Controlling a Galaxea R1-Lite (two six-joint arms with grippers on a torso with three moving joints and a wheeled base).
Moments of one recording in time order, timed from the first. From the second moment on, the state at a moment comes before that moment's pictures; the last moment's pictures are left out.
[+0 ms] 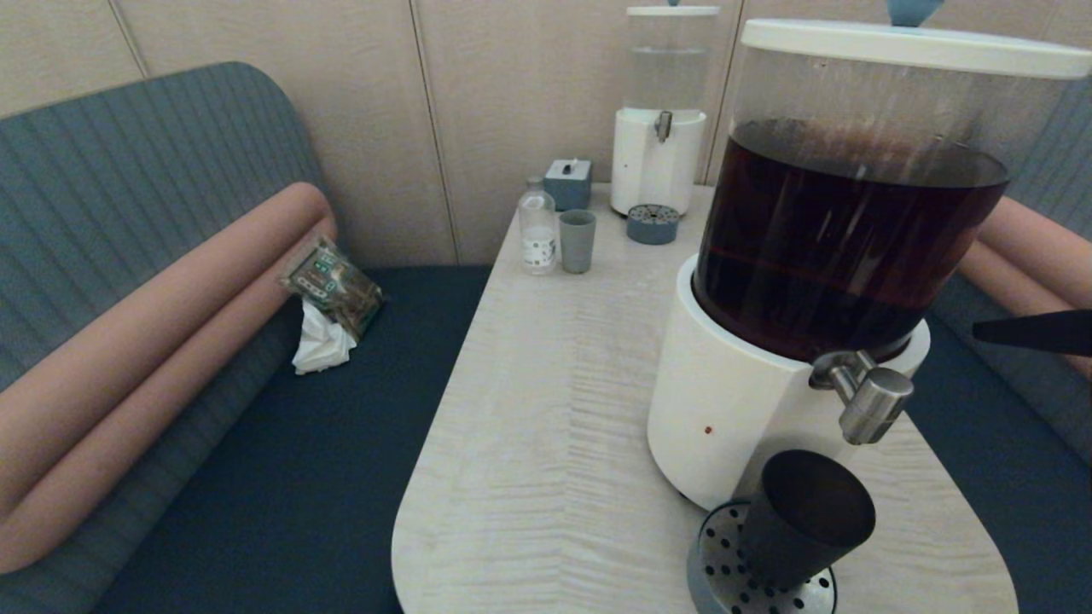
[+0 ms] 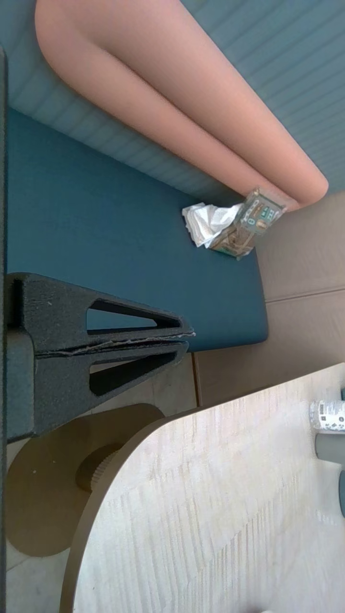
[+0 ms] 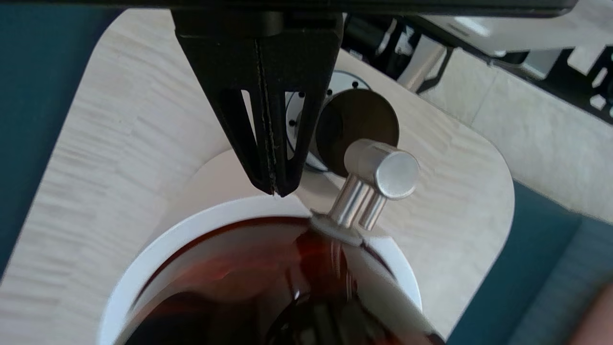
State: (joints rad) left arm 0.02 0.00 0.00 -0.14 -0.06 0.12; right arm 0.21 1.20 -1.24 0.54 0.21 0.06
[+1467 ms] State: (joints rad) left arm 0.02 0.00 0.00 -0.14 -0.06 0.12; right arm 0.34 1.26 -1.18 0.52 0.20 -0.13
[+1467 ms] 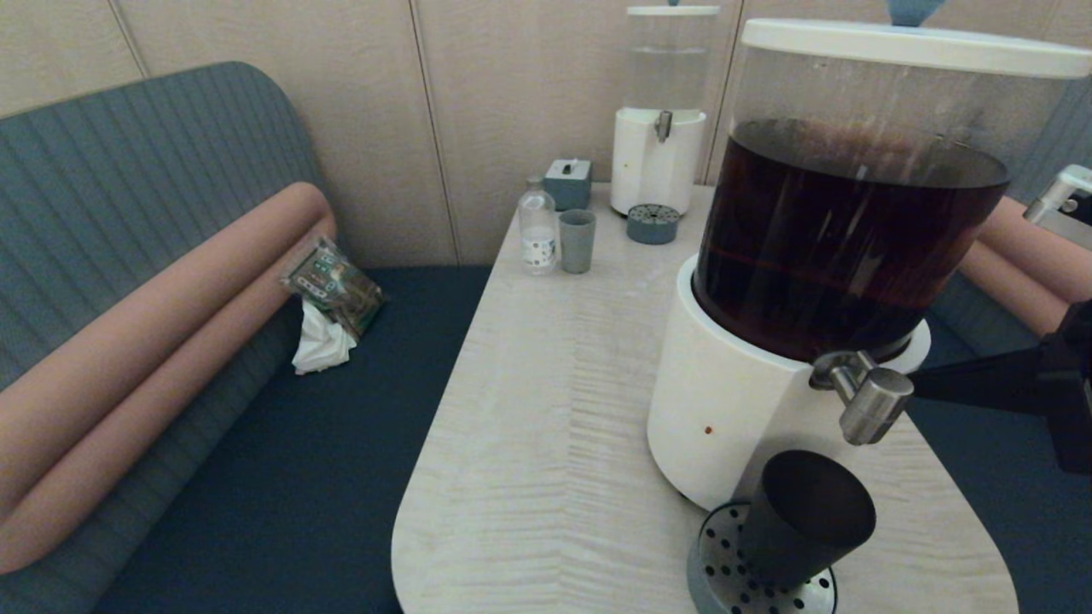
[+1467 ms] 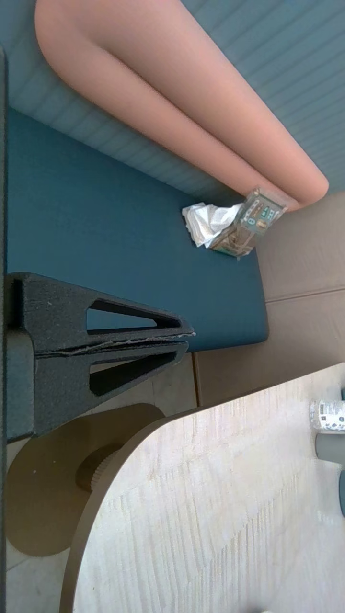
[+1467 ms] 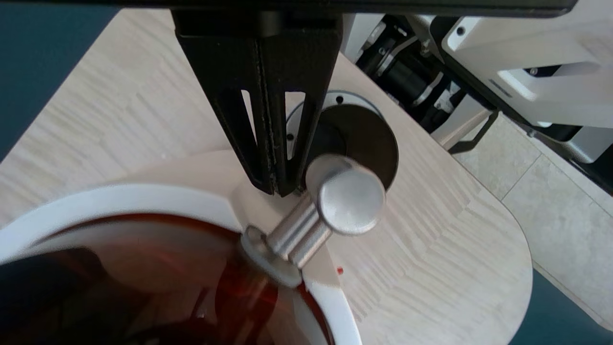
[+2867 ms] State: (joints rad) left arm 0.02 0.00 0.00 -0.14 -0.06 0.12; right arm 0.42 1.30 -1.17 0.43 0.20 -0.14
